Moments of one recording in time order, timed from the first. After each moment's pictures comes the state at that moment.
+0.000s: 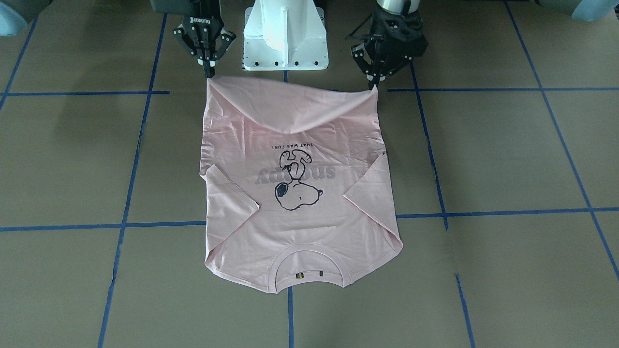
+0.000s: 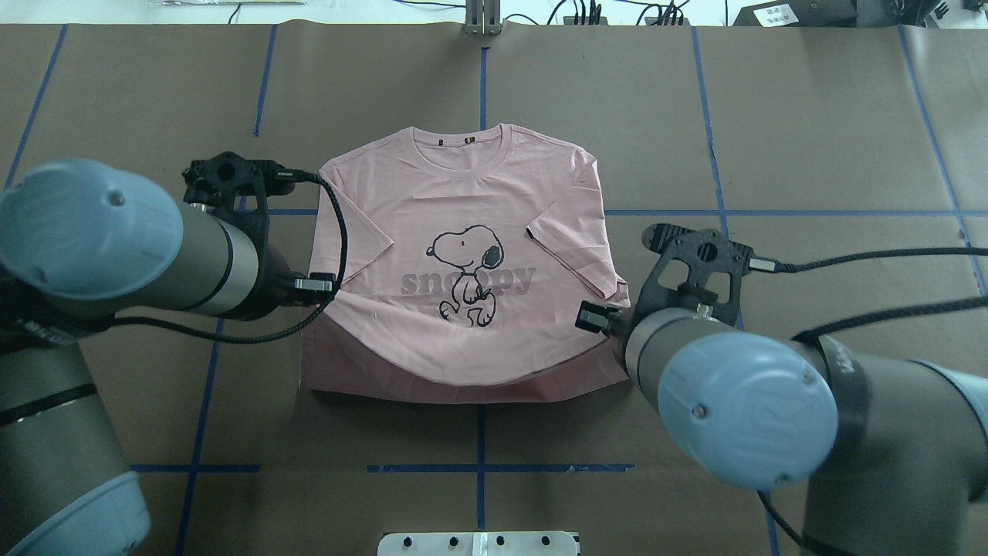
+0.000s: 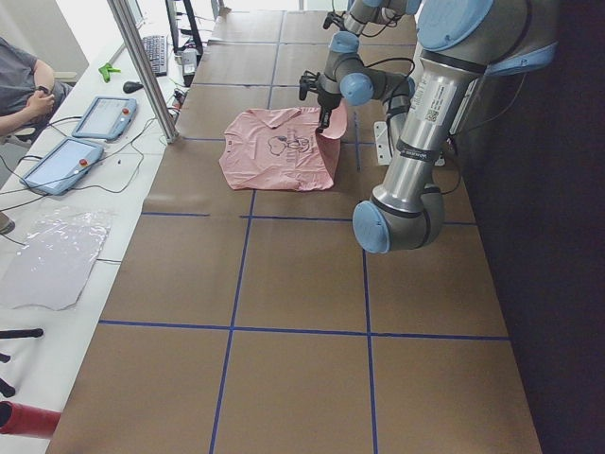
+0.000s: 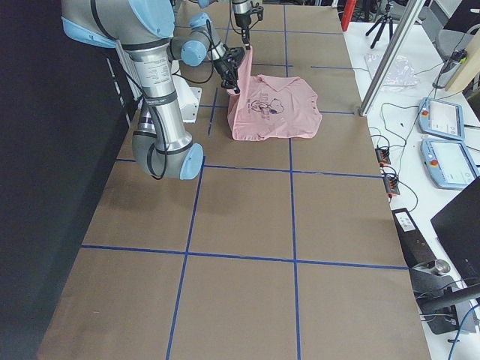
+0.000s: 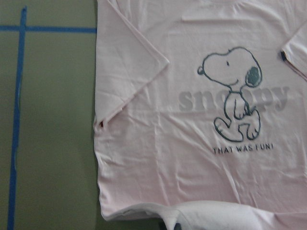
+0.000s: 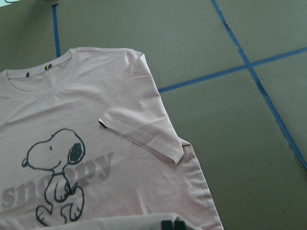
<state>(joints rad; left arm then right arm) -0.58 -2.04 -2.20 -1.32 -1.77 -1.16 0.33 -1.08 2.28 -1.97 1.34 1.64</state>
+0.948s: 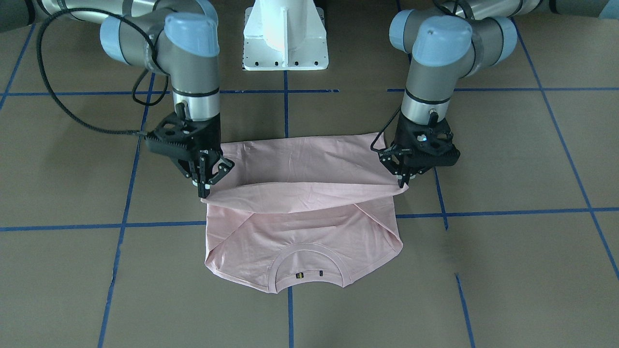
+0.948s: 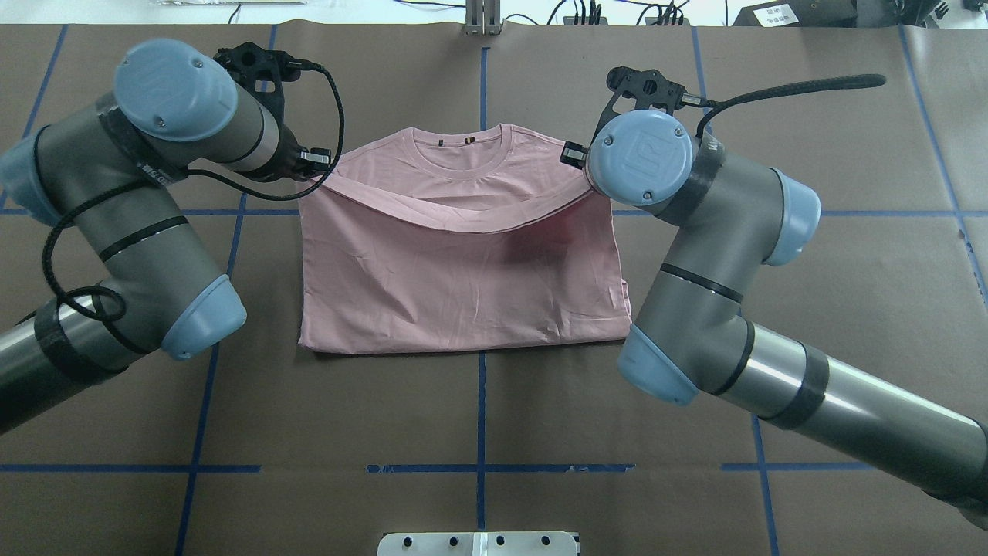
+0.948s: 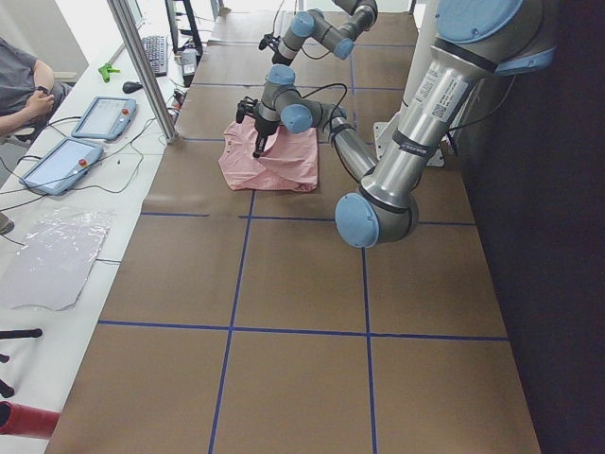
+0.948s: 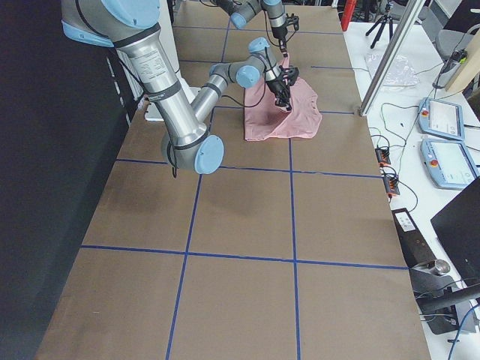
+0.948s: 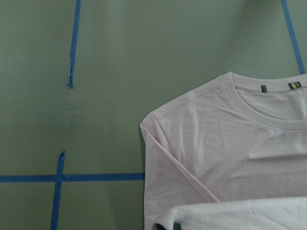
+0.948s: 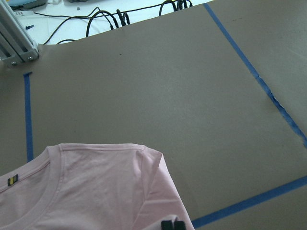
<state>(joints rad) -0.77 -2.12 -1.71 -1.70 -1.77 -1.01 0.64 -0.92 1.65 -1.50 1.47 1.47</state>
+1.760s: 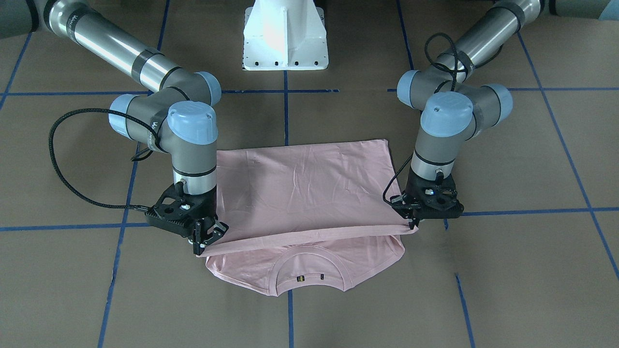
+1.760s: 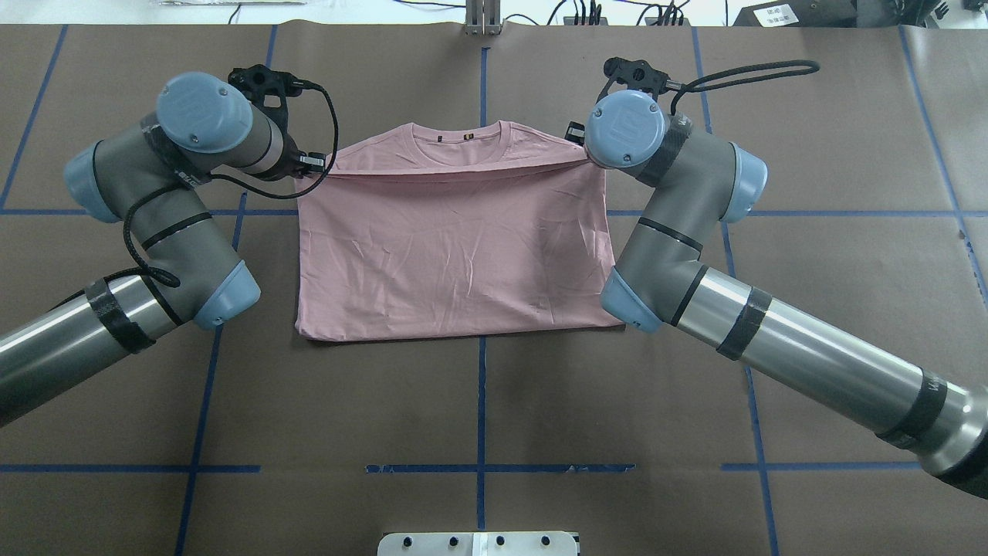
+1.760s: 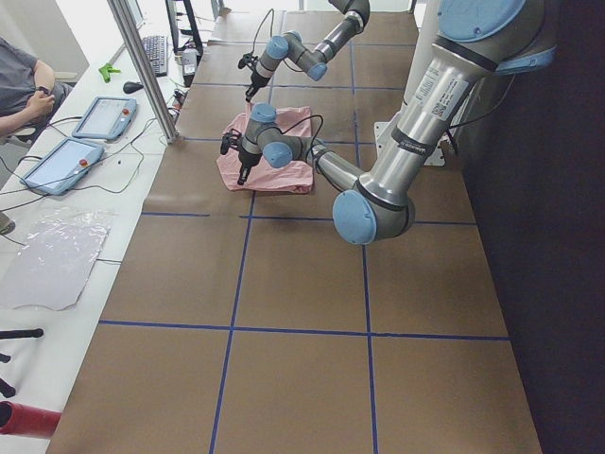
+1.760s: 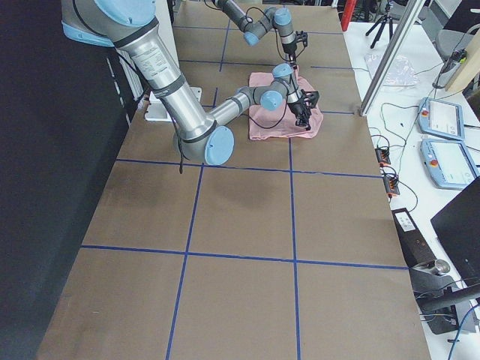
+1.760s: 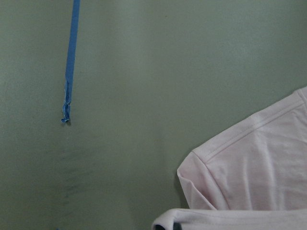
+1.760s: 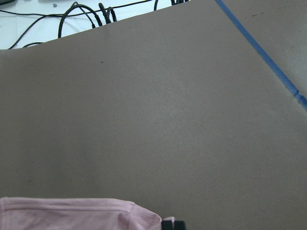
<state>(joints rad) -0.78 -2.14 -1.43 -1.95 -1.74 -0.97 0.69 -0.85 1.32 -1.27 1.49 1.44</state>
